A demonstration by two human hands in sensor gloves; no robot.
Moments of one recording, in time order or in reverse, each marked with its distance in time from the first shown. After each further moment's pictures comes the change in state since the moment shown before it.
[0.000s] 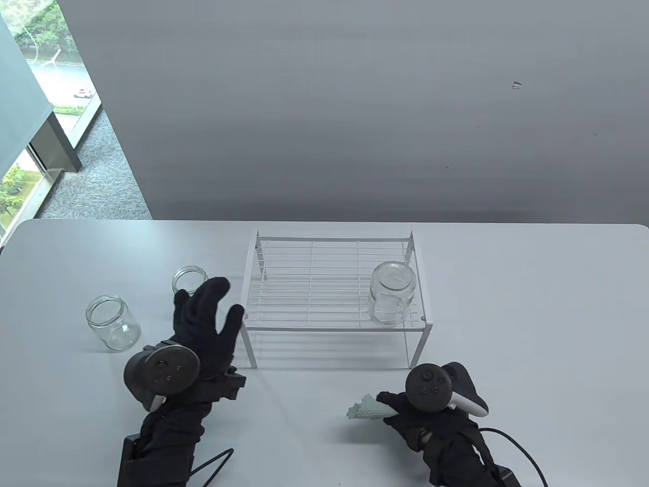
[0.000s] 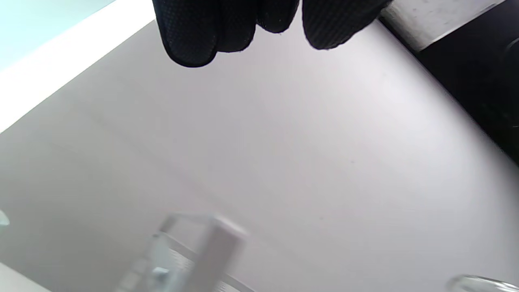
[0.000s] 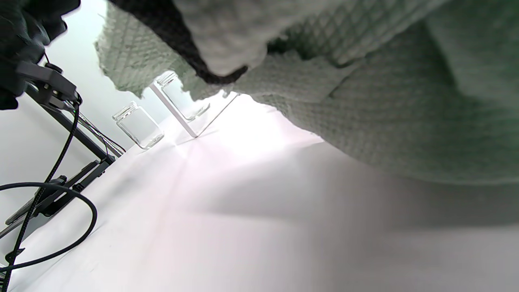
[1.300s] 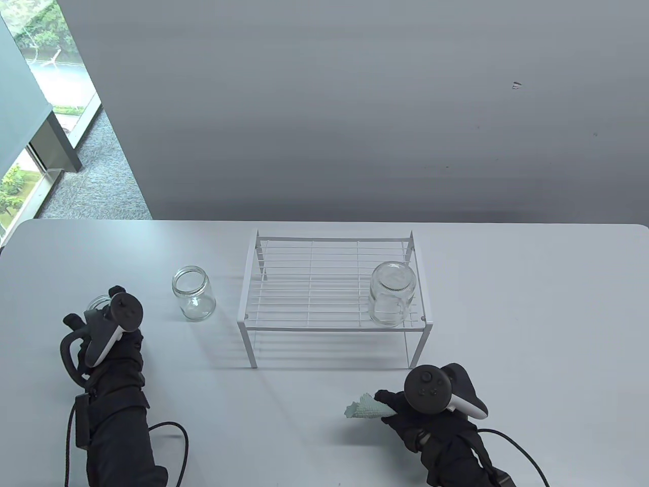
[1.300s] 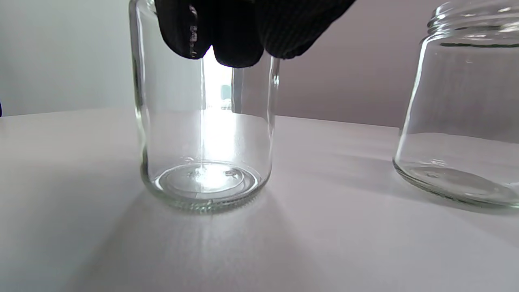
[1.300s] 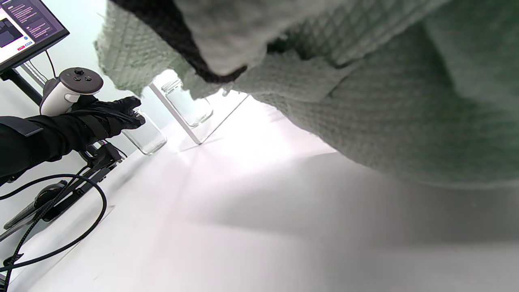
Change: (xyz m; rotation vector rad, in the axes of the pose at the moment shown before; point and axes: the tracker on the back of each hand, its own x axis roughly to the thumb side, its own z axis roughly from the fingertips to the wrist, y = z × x) left_hand -0.174 -0.023 -0.019 -0.502 0.512 -0.724; right_hand 0.006 -0.003 0.003 -0.029 -0.001 0.006
